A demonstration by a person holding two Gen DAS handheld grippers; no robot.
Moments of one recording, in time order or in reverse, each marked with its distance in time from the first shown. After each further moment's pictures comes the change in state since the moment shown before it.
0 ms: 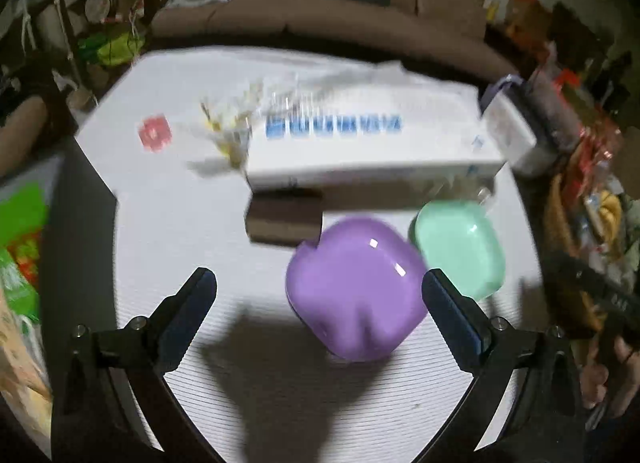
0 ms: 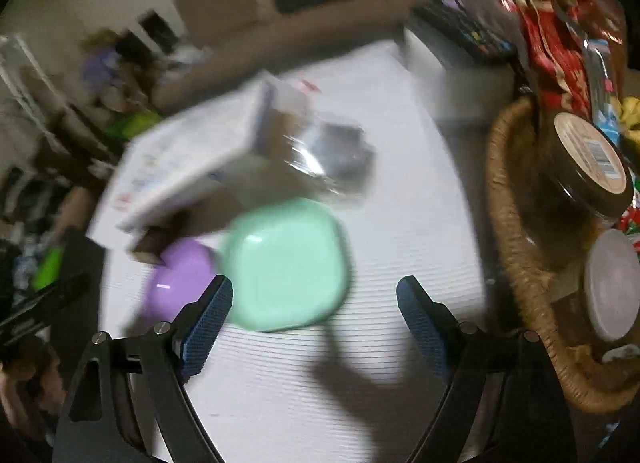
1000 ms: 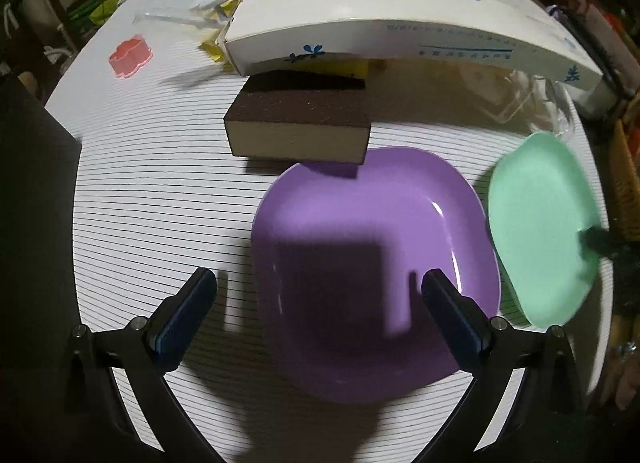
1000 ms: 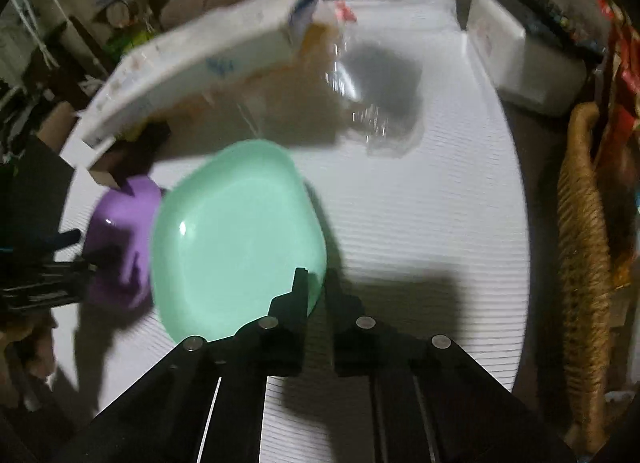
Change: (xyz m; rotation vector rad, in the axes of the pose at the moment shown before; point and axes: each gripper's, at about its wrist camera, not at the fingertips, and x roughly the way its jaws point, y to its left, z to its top) left arm 0.086 0.002 -0.041 0.044 0.209 0.108; right arm 0.052 0.024 -0.037 -0.200 0.151 -0.035
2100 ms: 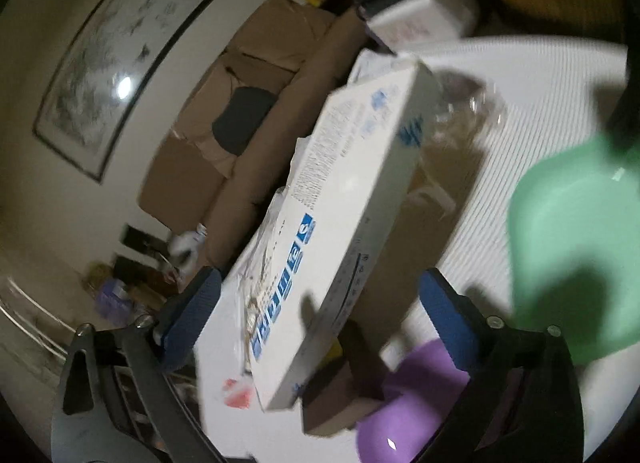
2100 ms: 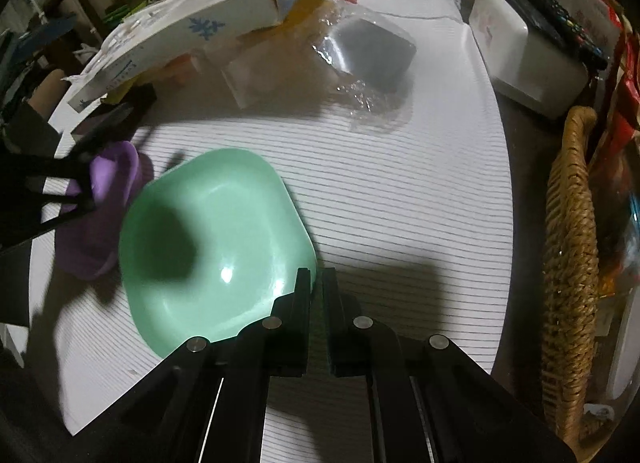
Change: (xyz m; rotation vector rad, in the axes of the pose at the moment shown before) left arm -0.026 -0.128 0.004 0.987 -0.670 0.502; right arm 0.016 -0.002 0.003 -0.064 0.096 -0.058
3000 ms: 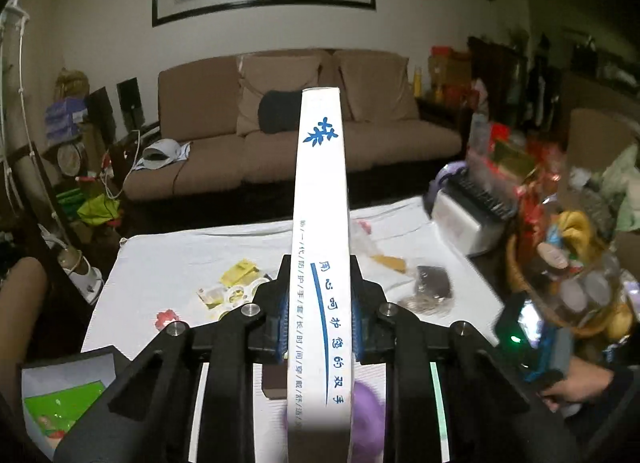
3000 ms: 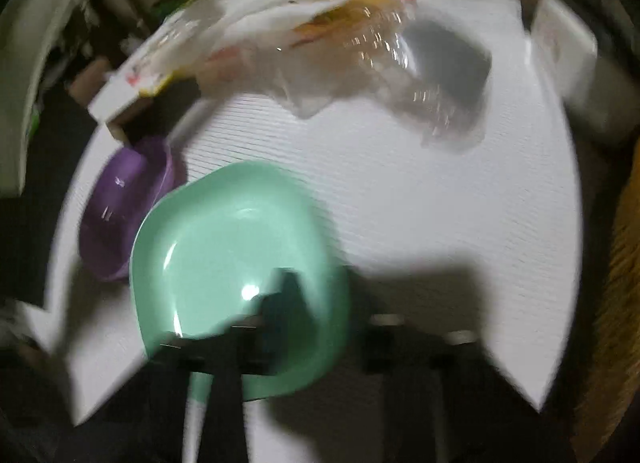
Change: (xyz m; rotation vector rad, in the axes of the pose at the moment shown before) left arm -0.102 0.228 -0.030 -0.892 -0.065 -0.317; right arm 0.022 -0.005 0.018 -0.038 -0.006 0.228
